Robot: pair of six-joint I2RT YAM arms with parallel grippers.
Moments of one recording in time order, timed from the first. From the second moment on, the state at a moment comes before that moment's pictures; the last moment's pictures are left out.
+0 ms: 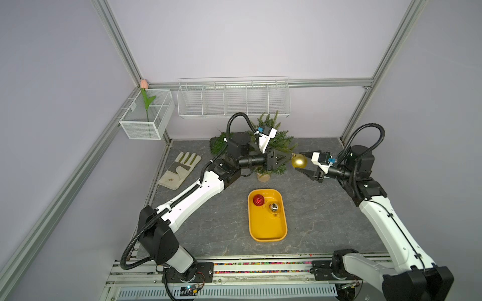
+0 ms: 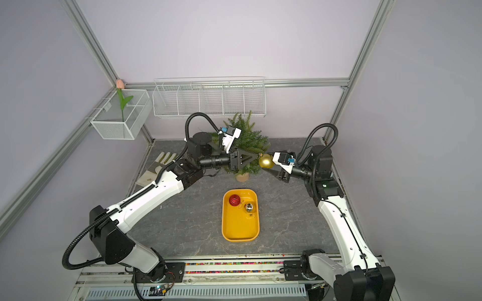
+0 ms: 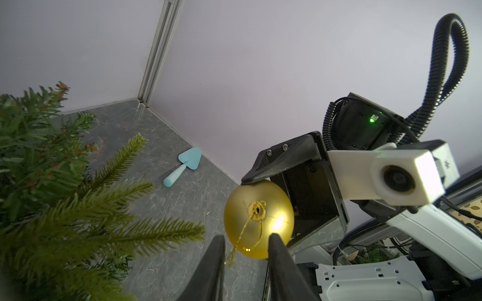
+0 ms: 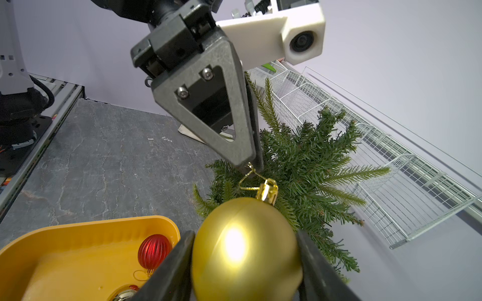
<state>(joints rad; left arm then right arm) -0.76 1.56 1.46 -0.05 0.64 -0.48 0.13 1.10 1.03 -0.16 -1.02 -0.65</state>
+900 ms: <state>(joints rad) -0.76 1.57 1.46 -0.11 0.59 -0.44 0.13 1.17 1.03 -0.17 -1.00 -0.67</state>
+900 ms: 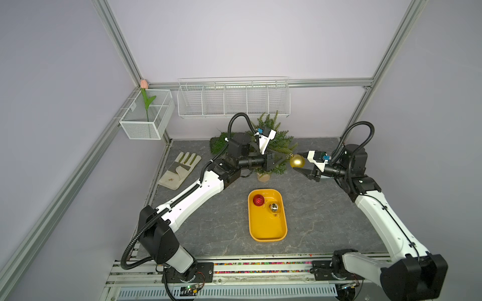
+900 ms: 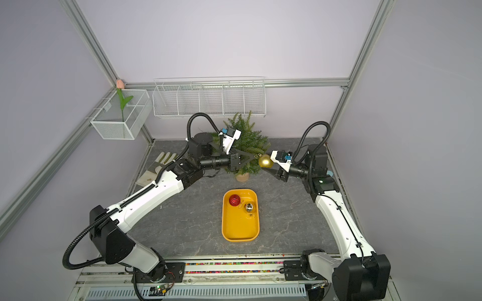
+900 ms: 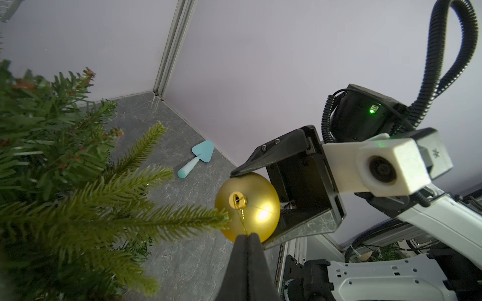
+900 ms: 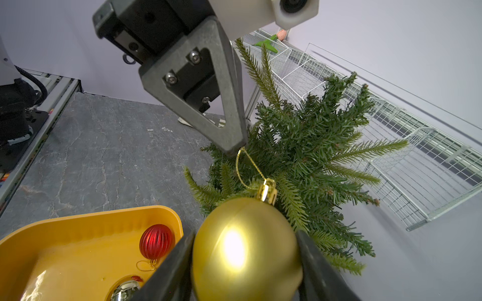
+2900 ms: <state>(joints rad) -0.73 1.67 1.50 -0.11 0.64 -0.46 0.14 1.23 1.04 -0.22 -0.86 -0.71</state>
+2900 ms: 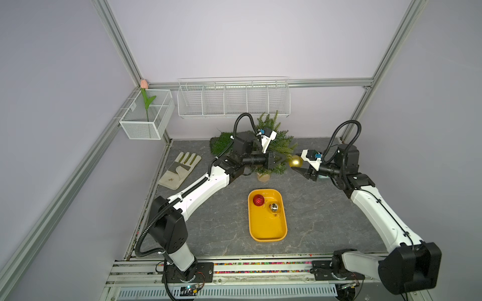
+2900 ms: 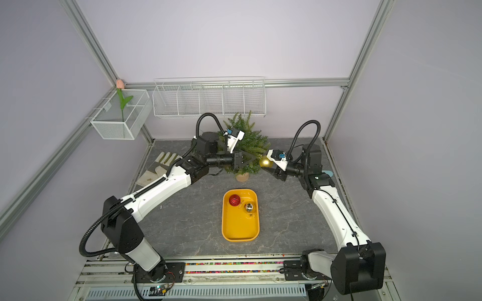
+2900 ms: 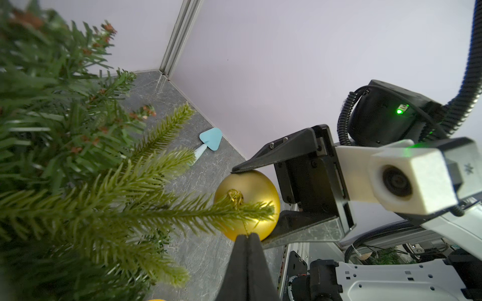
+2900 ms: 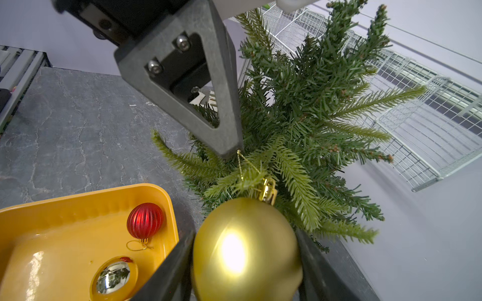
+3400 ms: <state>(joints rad) -0.73 1.67 1.53 -0.19 0.71 -0.40 0.17 1.18 1.04 -0.28 -0.83 -0.73</state>
